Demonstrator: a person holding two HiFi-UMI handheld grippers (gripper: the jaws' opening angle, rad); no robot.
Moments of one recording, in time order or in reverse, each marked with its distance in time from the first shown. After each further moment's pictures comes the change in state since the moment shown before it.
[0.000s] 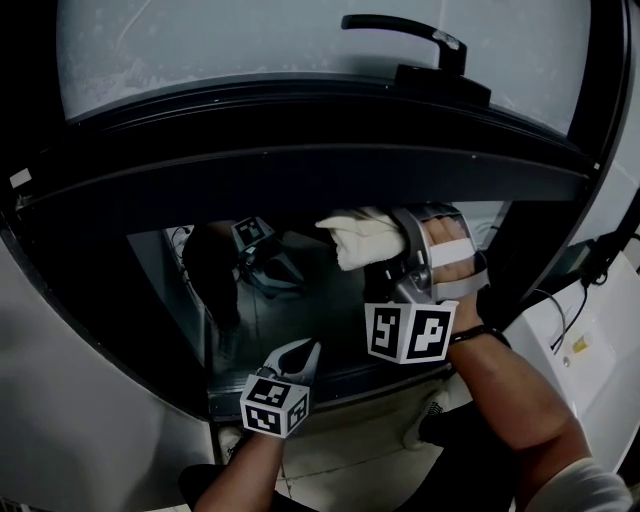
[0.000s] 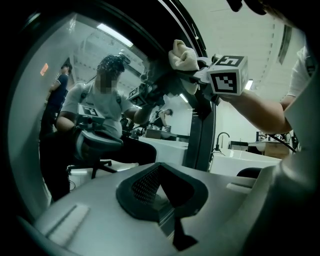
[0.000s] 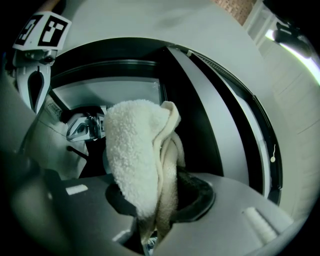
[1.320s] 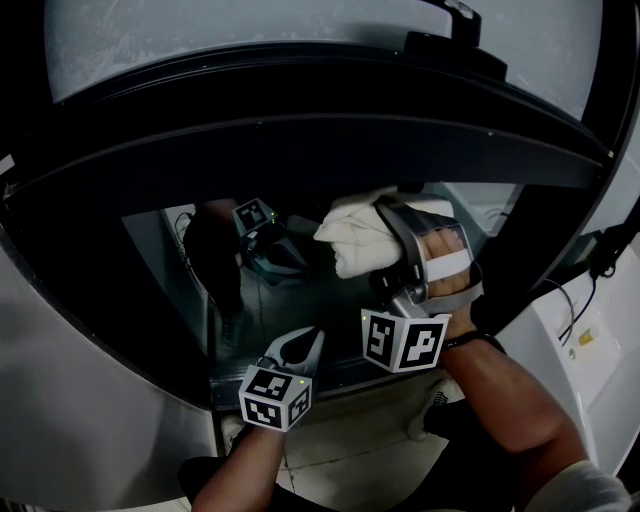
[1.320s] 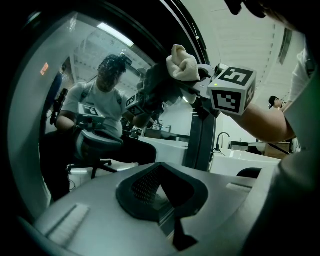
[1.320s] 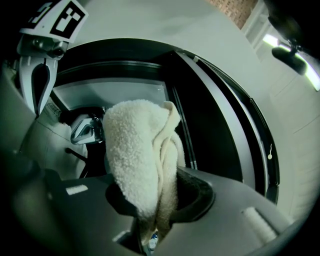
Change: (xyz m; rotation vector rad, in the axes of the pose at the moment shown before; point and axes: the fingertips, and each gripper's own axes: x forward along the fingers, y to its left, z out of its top) left arm 0.001 0.002 0.000 0.000 0.001 -0.001; right arm -0.011 0.040 0.002 0.014 -0.013 -0.040
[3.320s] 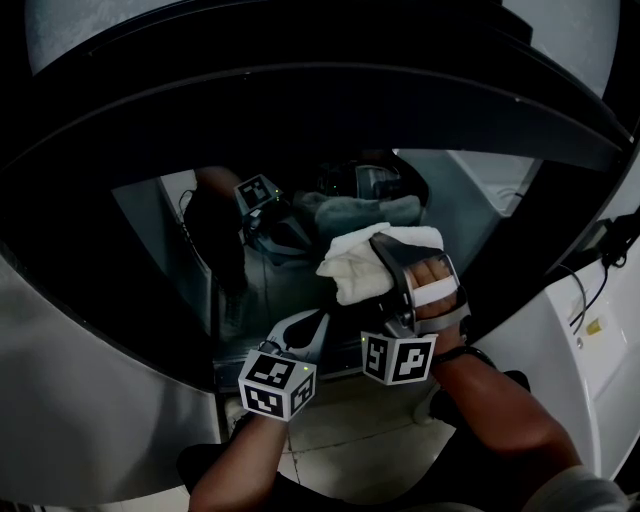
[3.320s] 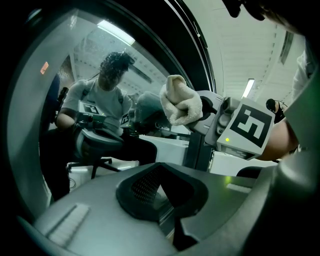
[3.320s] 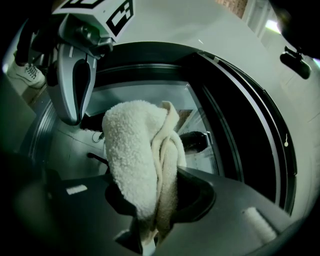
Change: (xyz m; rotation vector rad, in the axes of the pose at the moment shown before) left arm 0.002 0.005 -0.006 0.003 0.011 0.000; right arm -0.033 0.110 -0.006 0.028 0.011 0.156
